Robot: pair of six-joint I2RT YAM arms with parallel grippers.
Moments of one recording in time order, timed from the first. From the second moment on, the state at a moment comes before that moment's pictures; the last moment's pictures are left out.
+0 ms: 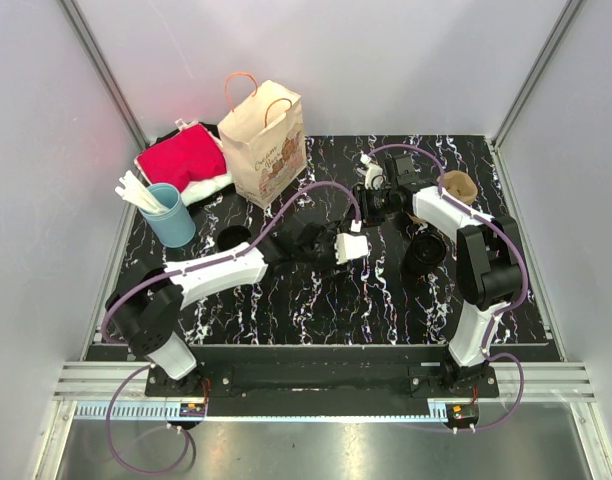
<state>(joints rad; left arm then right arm) -0.86 1.59 1.04 -0.08 0.34 0.56 0.30 1.87 1.33 -0.40 -0.67 0.17</state>
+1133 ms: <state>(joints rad) -0.97 1.74 1.06 0.12 0.04 0.63 0.30 1.87 1.31 -0.35 -0.67 0.17</state>
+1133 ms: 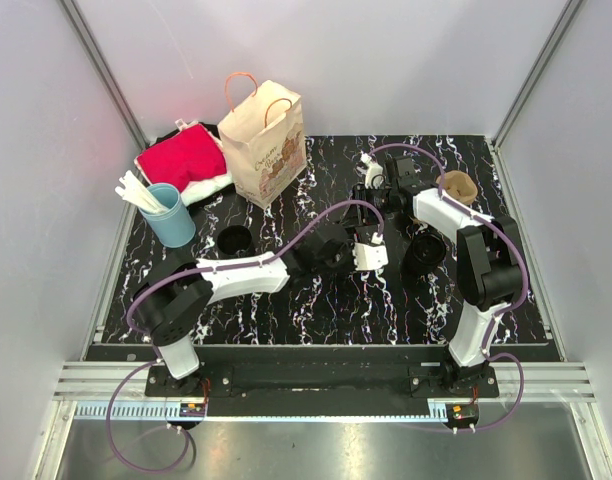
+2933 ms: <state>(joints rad) -0.57 1.87 1.40 -0.32 0.58 0.10 0.31 1.81 1.27 -0.38 -0.65 0.15</state>
